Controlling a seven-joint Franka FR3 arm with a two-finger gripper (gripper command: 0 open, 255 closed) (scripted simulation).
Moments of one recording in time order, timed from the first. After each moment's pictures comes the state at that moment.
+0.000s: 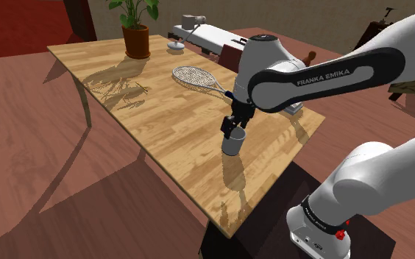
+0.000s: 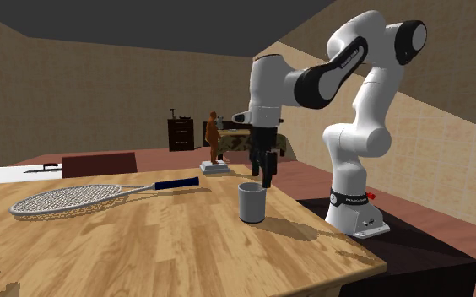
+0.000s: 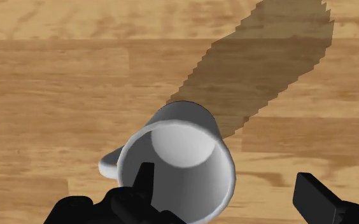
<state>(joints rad) 0.06 -0.47 0.23 -2.67 0.04 2.22 0.16</state>
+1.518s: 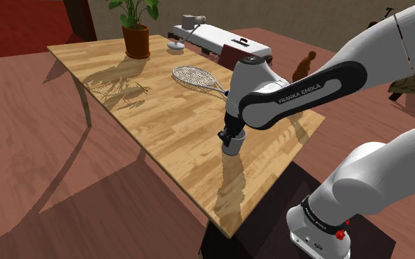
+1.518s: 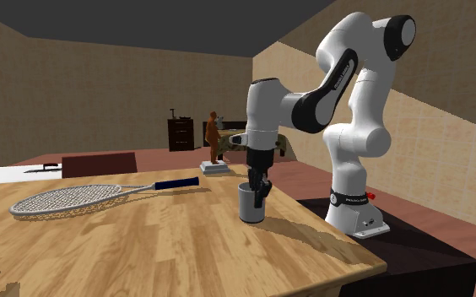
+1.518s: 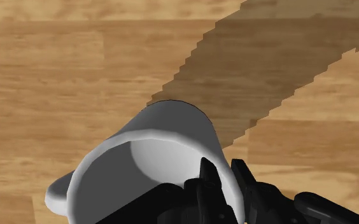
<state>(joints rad) 0.04 -0.32 0.26 -2.71 0.02 2.41 0.20</state>
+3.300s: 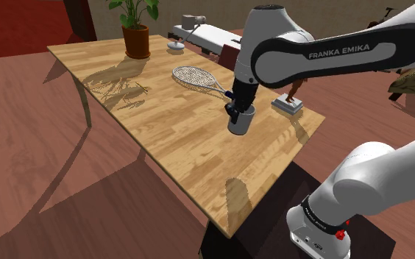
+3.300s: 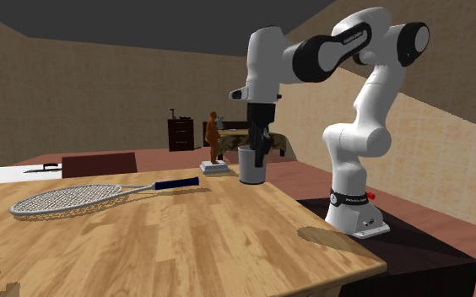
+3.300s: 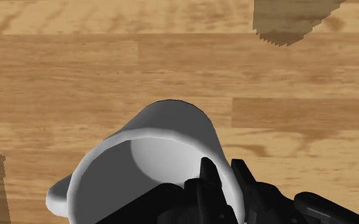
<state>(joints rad) 0.06 -0.51 0.22 -2.53 0.04 2.04 0.15</state>
